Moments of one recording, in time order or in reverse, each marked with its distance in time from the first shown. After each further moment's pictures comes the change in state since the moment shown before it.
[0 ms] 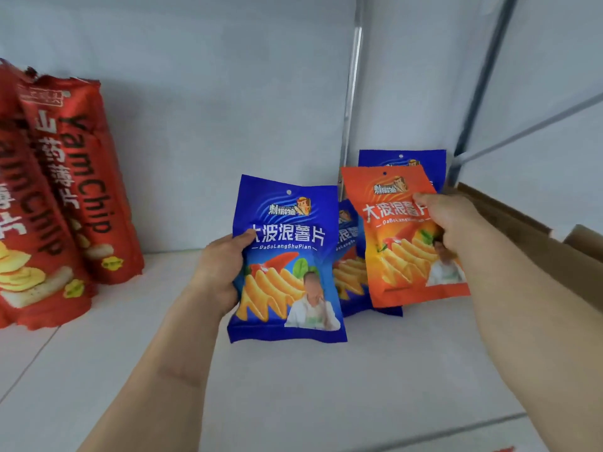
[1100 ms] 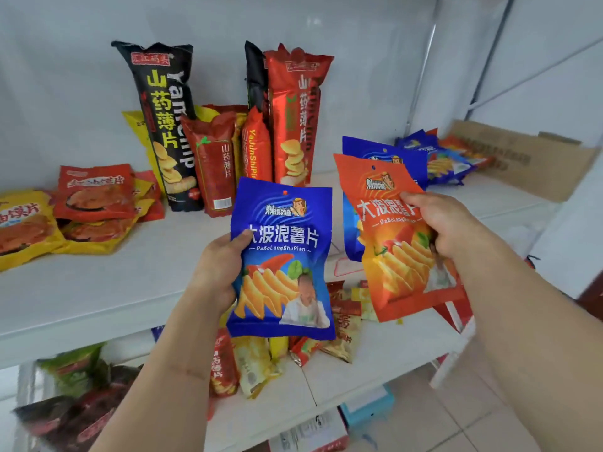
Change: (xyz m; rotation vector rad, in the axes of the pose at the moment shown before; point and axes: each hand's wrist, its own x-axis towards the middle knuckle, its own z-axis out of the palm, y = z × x) left_hand -0.201 0.027 -0.485 0.049 -0.201 0.032; right_hand -0.528 0.056 0.216 0.060 0.012 0.069
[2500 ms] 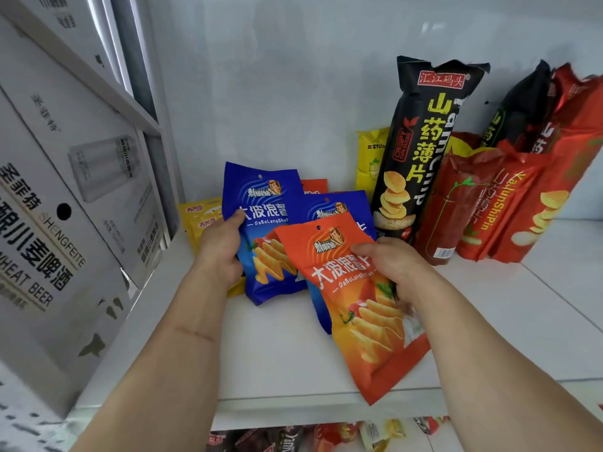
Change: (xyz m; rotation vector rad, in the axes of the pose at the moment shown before) left_hand 0.139 0.118 -0.351 -0.289 0.399 0.006; right_hand -0.068 -0.012 0.456 -0.241 -0.494 -0.007
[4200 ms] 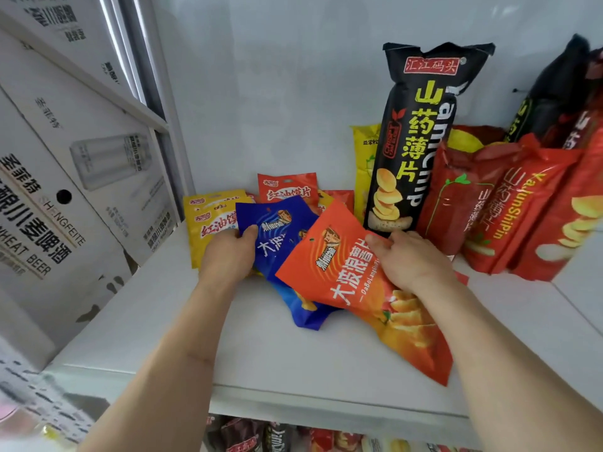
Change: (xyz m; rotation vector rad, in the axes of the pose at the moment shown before) left_hand -0.044 -0.035 0.033 0.879 0.347 0.272; right_hand 0.026 0.006 -0.062 -1.024 0.125 -0.280
